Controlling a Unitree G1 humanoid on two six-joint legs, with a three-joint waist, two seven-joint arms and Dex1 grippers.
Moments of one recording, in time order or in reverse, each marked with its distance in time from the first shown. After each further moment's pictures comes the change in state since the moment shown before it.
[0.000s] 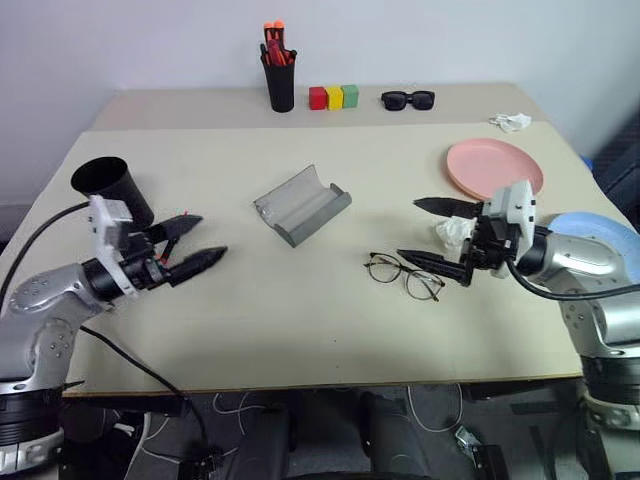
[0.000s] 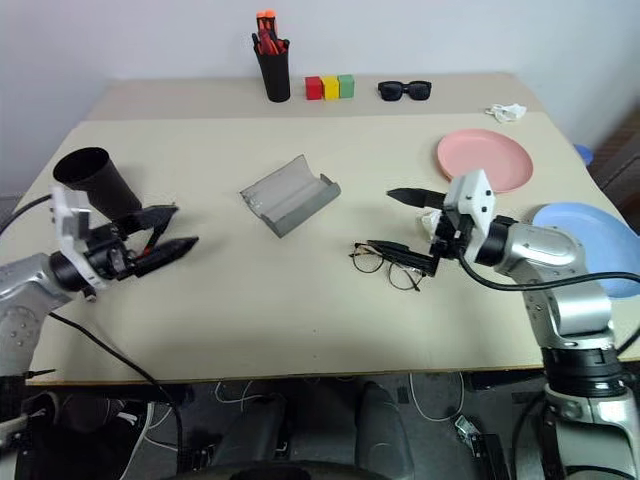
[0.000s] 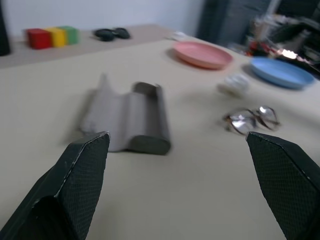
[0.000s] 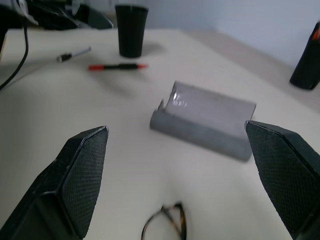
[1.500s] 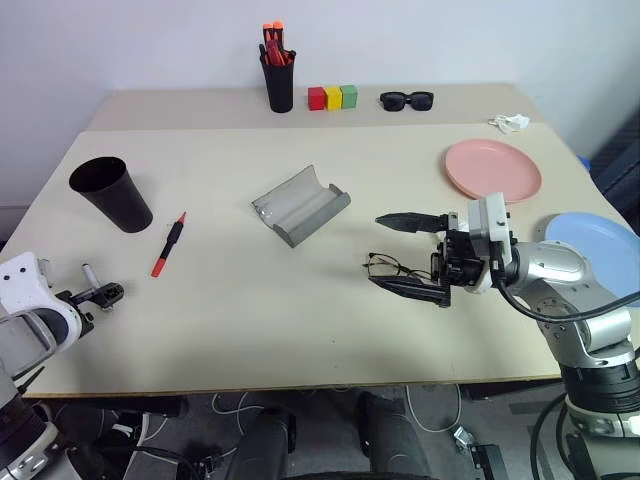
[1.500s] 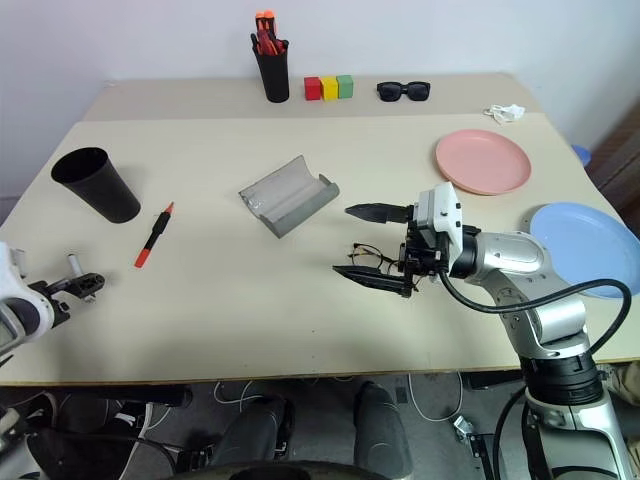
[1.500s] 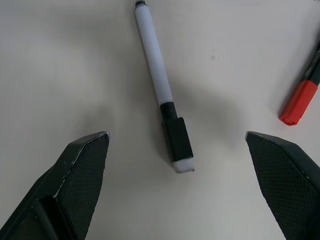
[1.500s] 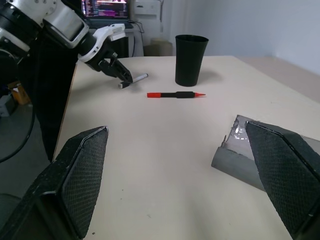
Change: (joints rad) left arm -0.155 -0.238 0.490 -0.181 0.077 1.093 1.049; right arm 0.040 0.037 0.062 -0.138 0.101 0.076 0.042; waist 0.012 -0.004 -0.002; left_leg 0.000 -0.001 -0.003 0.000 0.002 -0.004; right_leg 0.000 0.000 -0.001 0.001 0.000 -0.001
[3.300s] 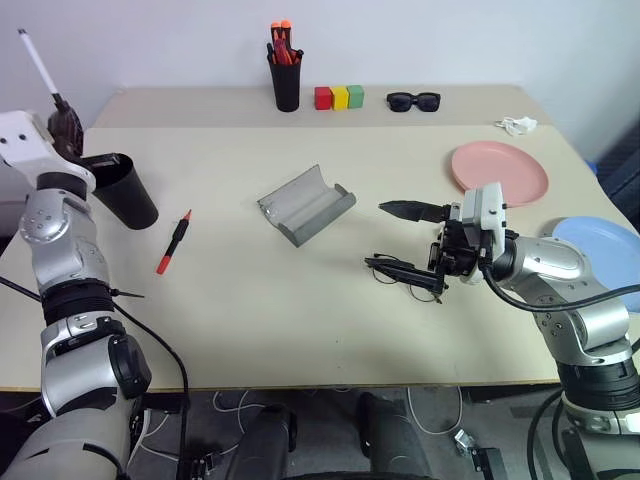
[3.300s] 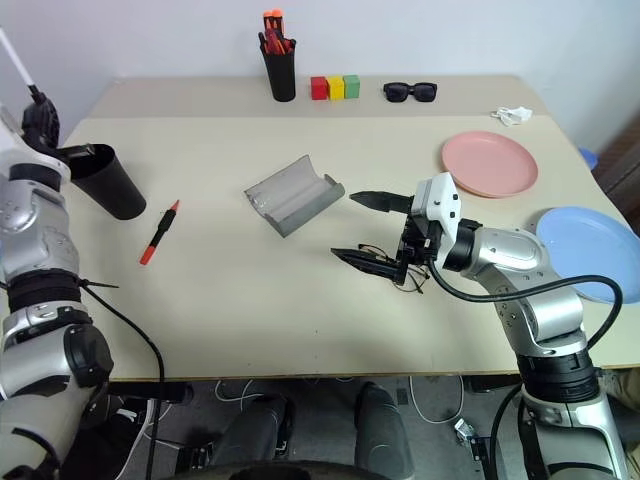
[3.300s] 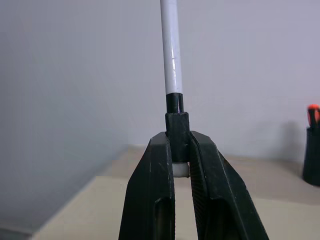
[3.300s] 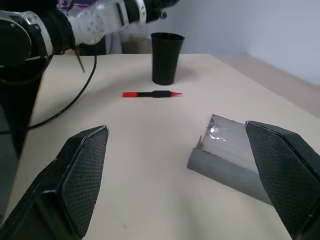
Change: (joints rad) left arm -0.544 0.034 -0.376 1.077 0.425 -1.817 -0.331; right arm -0.017 0.012 -0.008 -0.019 -0.038 0.015 -0.109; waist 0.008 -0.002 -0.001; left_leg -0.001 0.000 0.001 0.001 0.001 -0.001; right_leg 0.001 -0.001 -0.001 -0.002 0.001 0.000
